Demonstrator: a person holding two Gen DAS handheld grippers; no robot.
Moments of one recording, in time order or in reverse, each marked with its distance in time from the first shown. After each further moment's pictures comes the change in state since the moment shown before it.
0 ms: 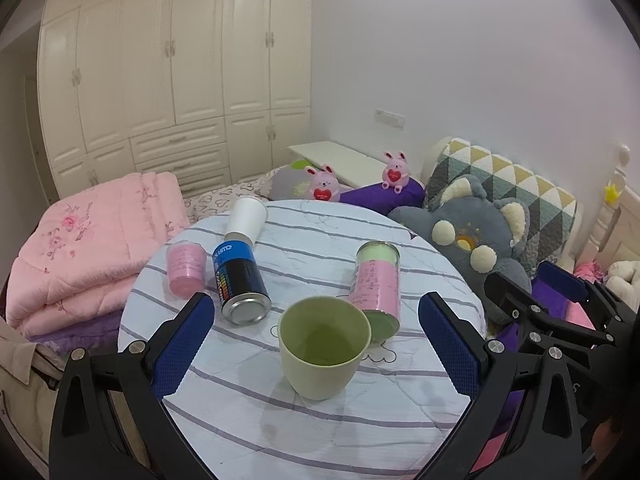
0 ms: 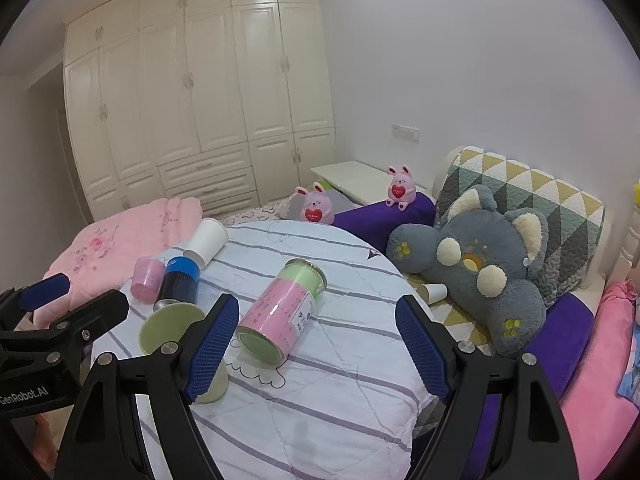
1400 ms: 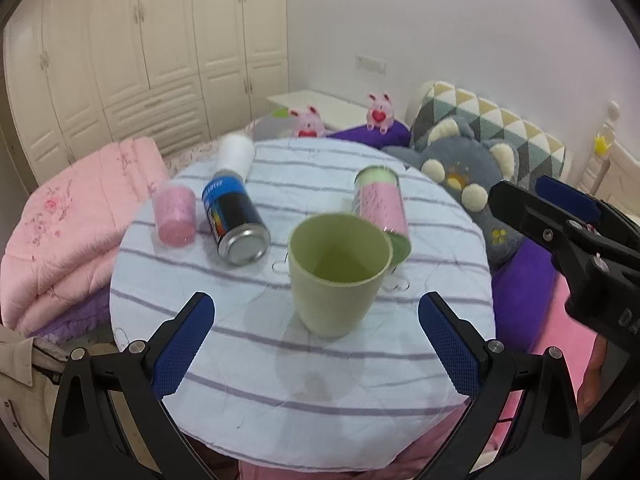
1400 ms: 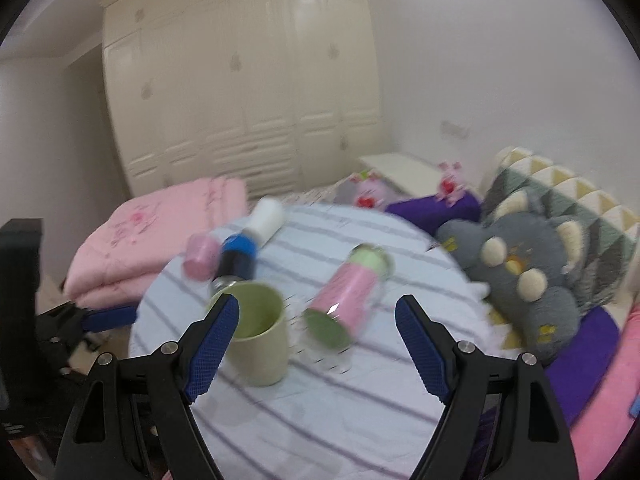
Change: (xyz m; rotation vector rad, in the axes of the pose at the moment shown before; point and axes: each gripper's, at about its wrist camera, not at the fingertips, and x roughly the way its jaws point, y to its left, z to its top) left arm 0.015 0.020 -0.031 0.070 0.178 -0.073; right arm -0.006 0.035 -0.005 -0.059 0.014 0.104
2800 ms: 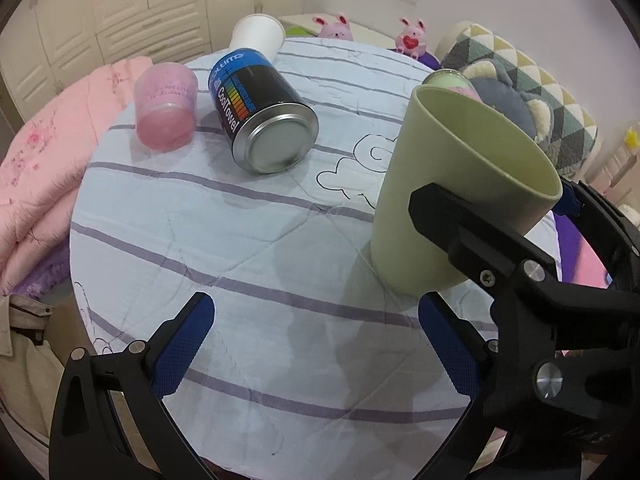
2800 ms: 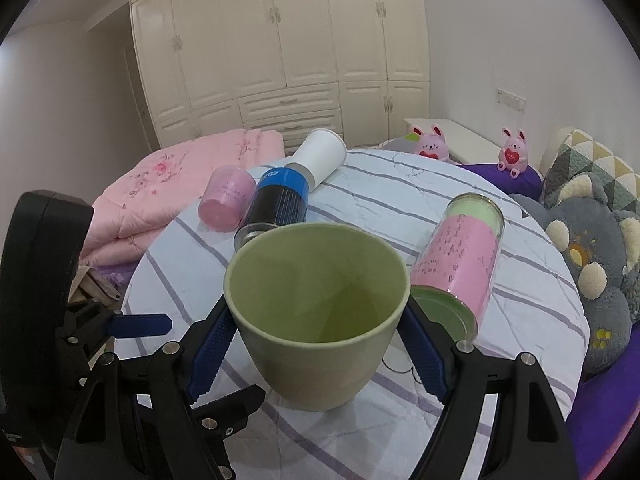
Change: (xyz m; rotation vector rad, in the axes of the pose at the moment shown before) left arm 0.100 0.057 -0.032 -0.070 0.294 -0.030; right arm 0.115 0.060 -0.038 -0.093 0.179 0.166
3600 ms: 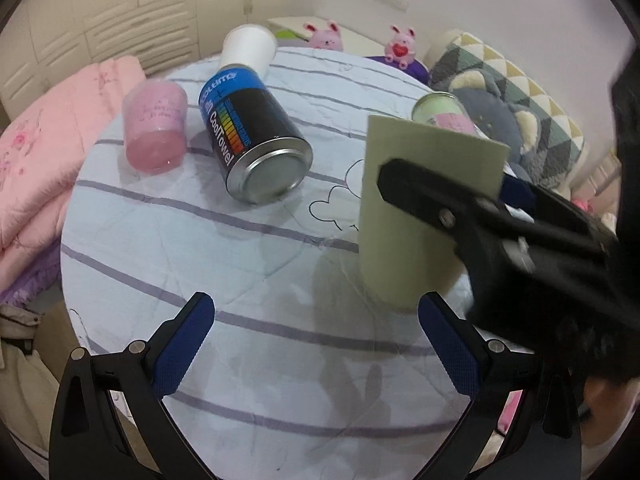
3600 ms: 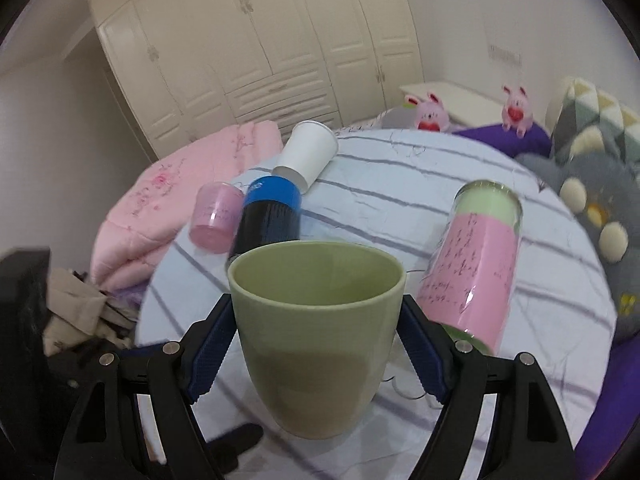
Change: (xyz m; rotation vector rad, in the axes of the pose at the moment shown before) left arm 0.003 0.010 0.022 -0.028 0.003 -0.077; right arm 0.025 -0.020 0.024 0.137 0.058 0.053
